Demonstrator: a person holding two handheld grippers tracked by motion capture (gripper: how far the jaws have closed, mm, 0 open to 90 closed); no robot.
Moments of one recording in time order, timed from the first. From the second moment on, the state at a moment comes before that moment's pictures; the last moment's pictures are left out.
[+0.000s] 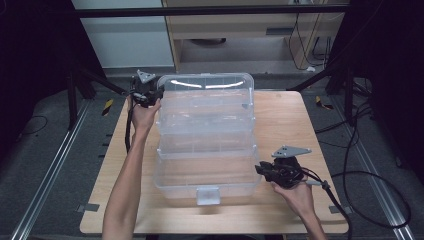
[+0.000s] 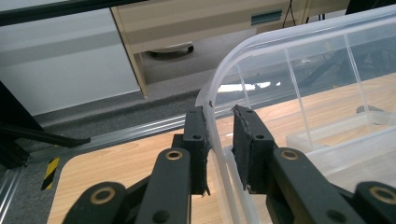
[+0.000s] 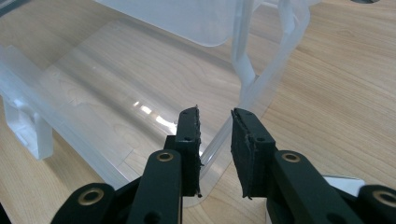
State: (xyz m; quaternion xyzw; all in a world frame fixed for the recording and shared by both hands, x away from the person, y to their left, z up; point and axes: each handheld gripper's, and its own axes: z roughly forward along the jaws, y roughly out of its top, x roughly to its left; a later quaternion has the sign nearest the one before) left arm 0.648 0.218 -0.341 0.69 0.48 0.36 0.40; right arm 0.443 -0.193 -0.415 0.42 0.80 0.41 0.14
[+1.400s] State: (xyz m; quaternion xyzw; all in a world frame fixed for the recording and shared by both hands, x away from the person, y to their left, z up) left arm 0.581 0.259 -0.301 0.69 0.46 0.36 0.43; right arm 0.443 -0.192 -0.416 0.42 0.80 0.41 0.15
